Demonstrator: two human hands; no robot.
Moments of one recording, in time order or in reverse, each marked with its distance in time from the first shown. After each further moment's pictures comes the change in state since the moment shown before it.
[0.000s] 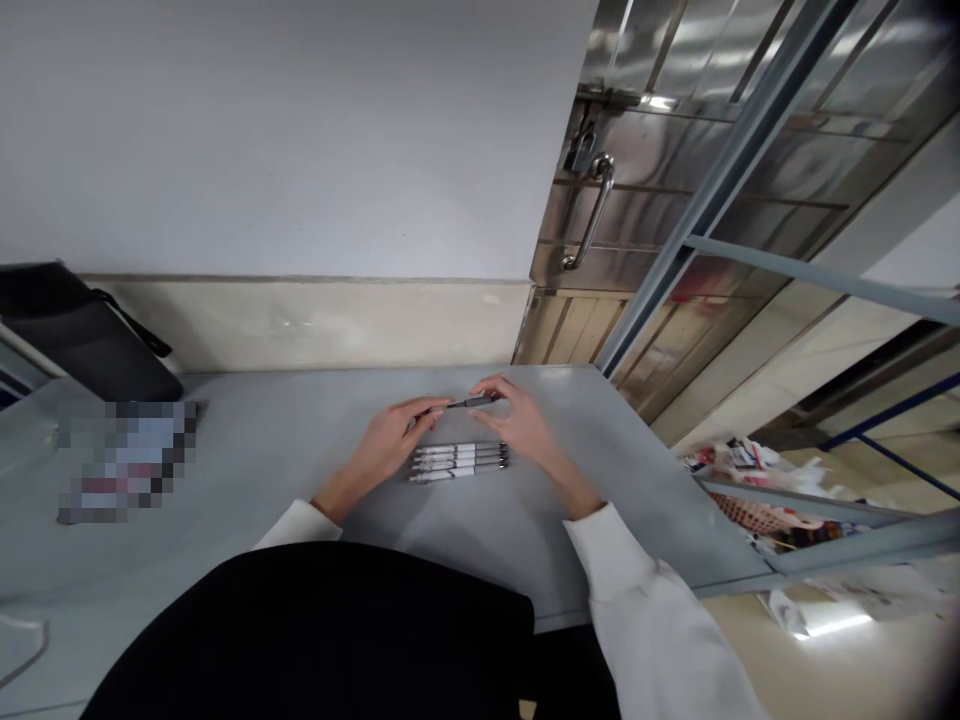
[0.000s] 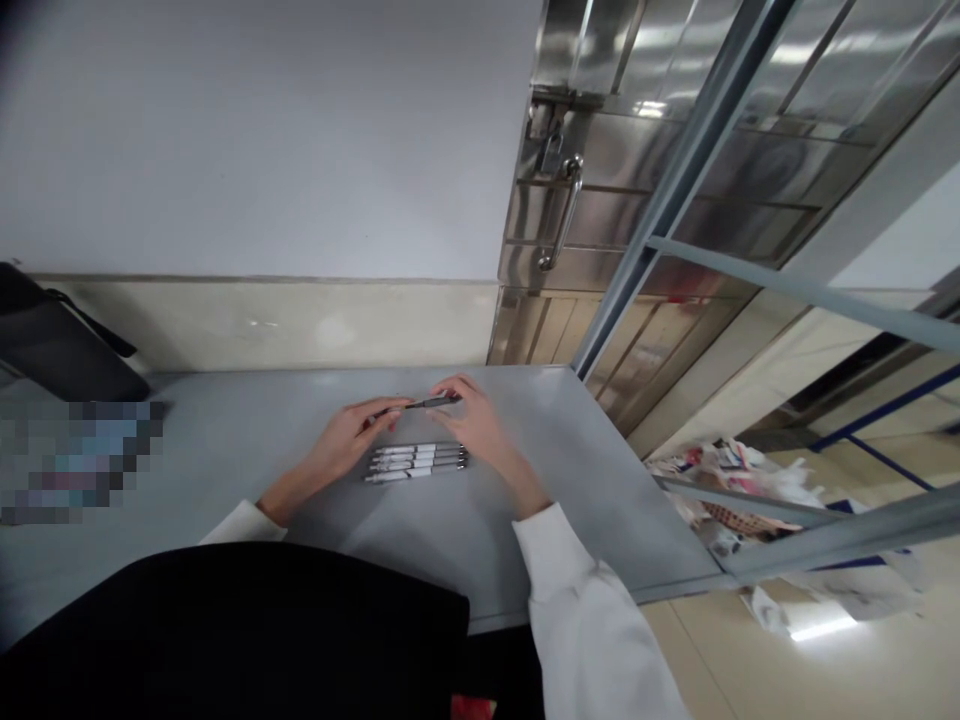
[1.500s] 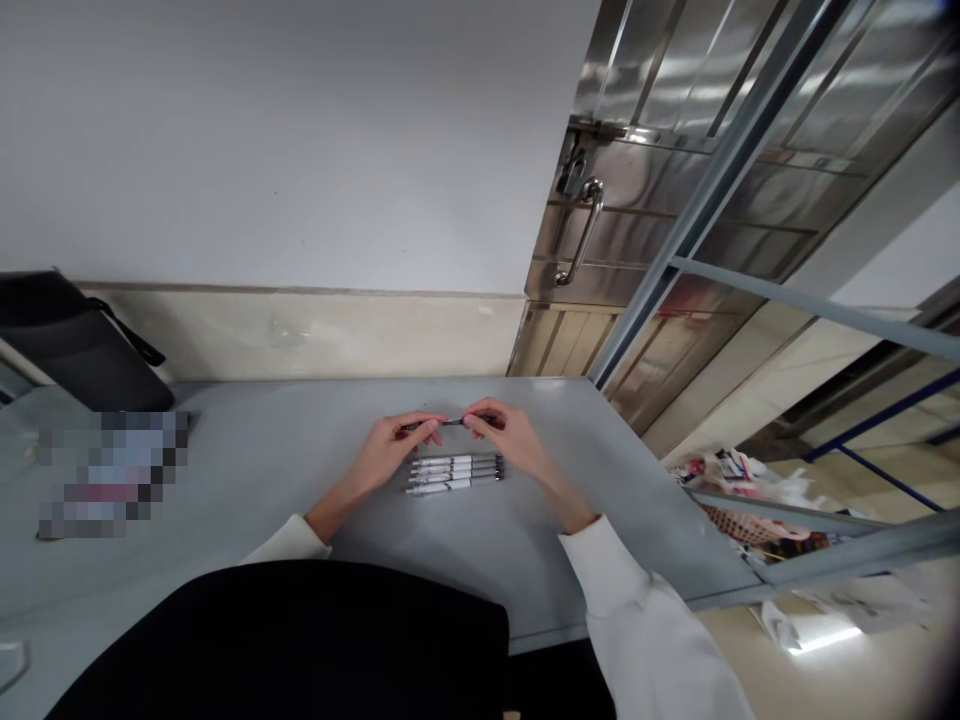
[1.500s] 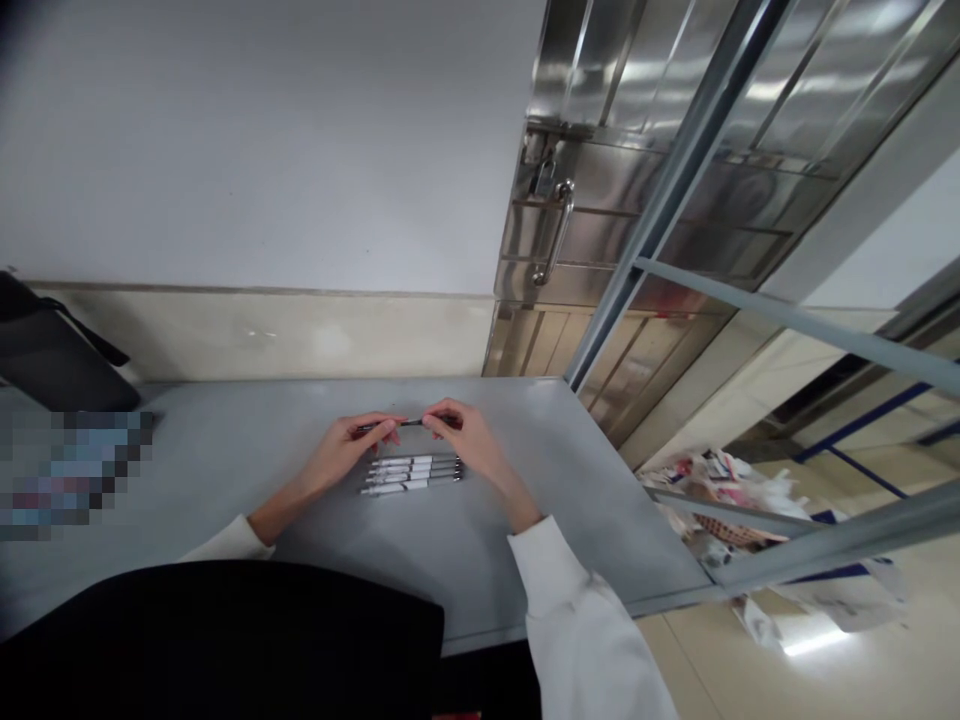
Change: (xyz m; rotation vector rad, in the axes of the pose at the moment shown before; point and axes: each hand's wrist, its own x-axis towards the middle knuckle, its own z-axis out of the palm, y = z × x) left_hand 0.000 -0.002 0.004 -0.330 0.011 -0.181; right_hand -0.002 -0.003 0.007 0.256 -0.083 0.227
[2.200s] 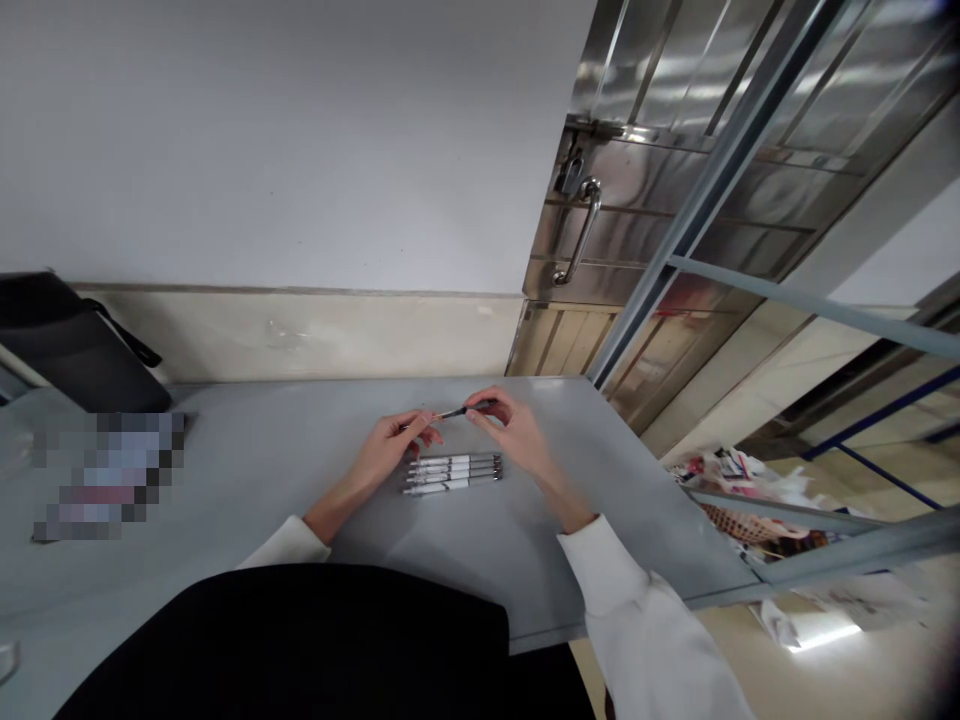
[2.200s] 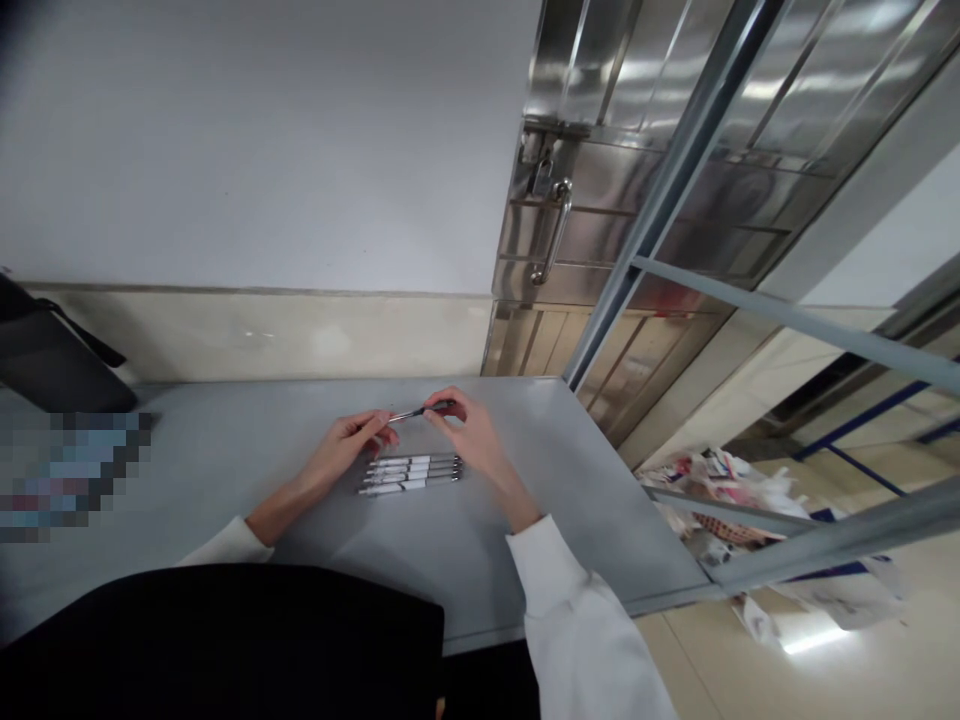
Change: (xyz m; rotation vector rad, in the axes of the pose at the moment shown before) left_hand 0.004 -0.007 0.007 -0.206 0.036 -0.122; right_hand 0.001 -0.007 0.000 0.019 0.135 -0.126
